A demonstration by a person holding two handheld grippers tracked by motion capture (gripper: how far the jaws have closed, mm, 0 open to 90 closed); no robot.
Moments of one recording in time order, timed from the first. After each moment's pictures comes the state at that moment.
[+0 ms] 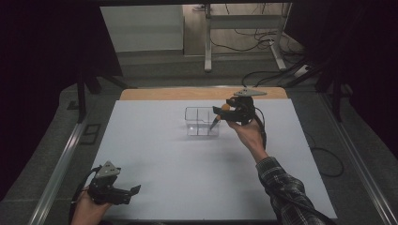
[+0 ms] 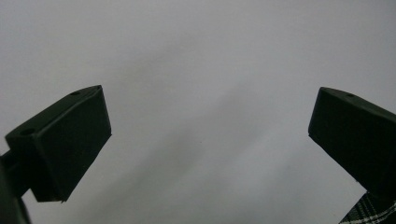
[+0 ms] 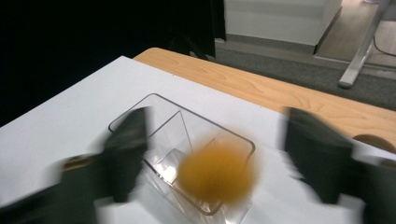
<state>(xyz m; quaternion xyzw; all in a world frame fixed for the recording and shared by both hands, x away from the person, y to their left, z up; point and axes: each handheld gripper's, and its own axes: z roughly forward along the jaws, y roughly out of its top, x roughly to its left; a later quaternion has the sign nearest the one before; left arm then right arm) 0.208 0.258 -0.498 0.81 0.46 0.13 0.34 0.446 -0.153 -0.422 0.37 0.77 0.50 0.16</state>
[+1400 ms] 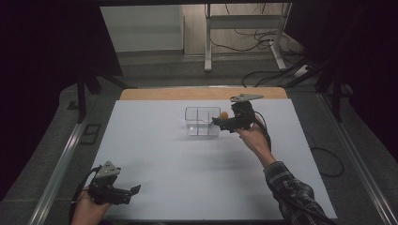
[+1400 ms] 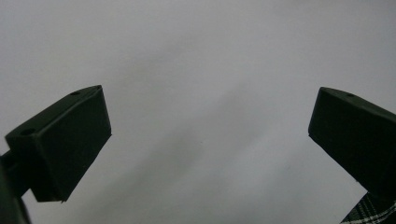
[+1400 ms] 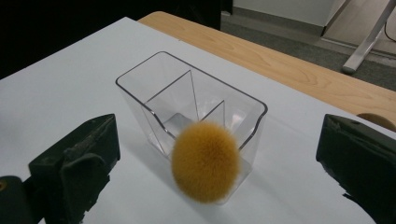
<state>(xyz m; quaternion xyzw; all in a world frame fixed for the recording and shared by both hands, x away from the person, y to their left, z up) 0.208 0.258 -0.498 0.81 0.46 0.13 0.34 0.433 -0.153 -0.427 0.35 0.81 0.45 0.15</state>
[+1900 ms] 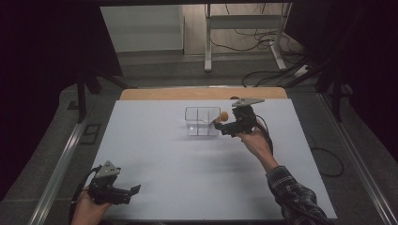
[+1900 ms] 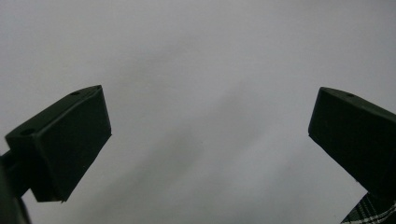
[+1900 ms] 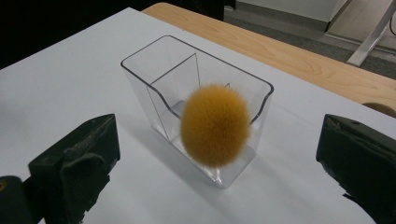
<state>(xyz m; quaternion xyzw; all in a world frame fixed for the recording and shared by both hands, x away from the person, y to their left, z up) 0.208 0.258 -0.498 0.81 0.46 0.13 0.34 0.424 -0.158 -0.434 0.34 0.81 0.45 0.15</state>
